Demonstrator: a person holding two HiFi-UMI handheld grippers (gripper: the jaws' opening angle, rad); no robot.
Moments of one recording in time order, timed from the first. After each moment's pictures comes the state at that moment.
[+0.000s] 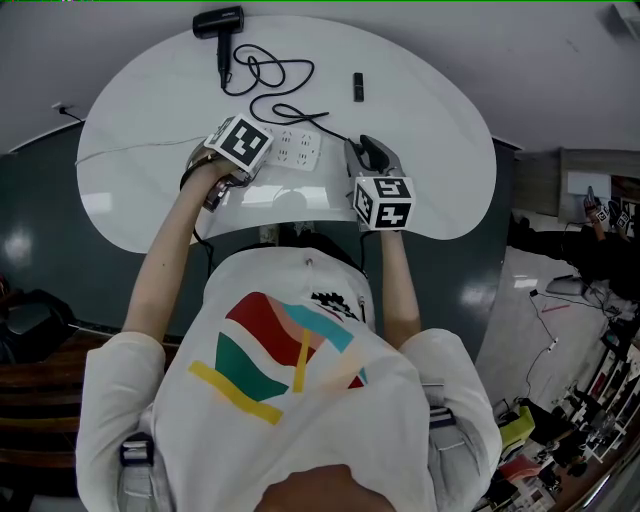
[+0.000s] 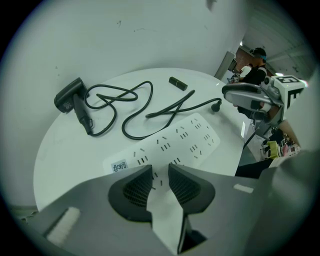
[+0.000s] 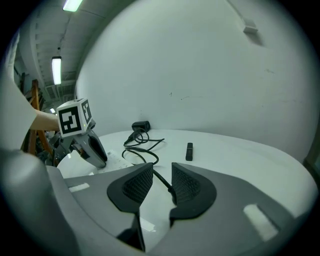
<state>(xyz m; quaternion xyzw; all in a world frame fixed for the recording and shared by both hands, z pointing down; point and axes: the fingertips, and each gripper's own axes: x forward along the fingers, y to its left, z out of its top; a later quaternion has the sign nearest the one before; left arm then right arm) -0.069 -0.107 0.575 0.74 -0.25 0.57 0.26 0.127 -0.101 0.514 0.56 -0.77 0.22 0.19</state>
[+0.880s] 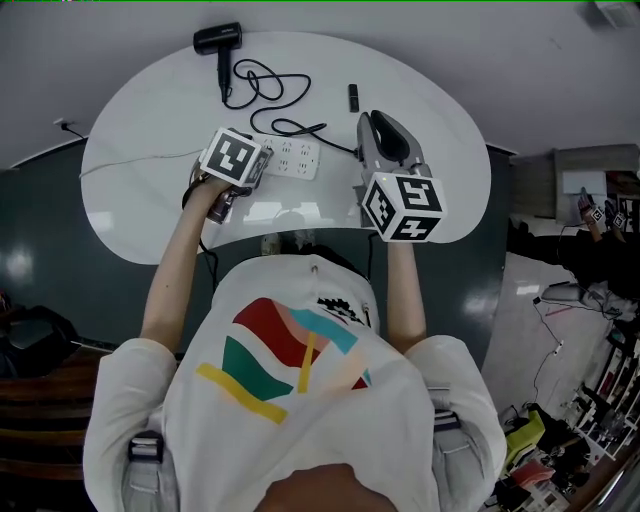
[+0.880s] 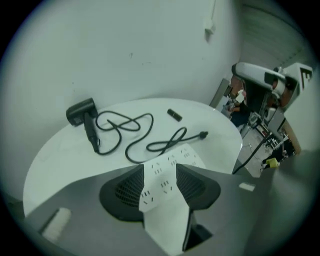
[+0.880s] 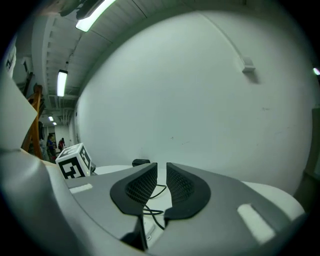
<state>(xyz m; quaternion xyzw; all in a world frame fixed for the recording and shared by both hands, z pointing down) -0.063 -0.124 0.521 0.79 -0.32 0.47 0.24 0.121 -0.115 0.354 0.60 -0.78 0.13 0.07</state>
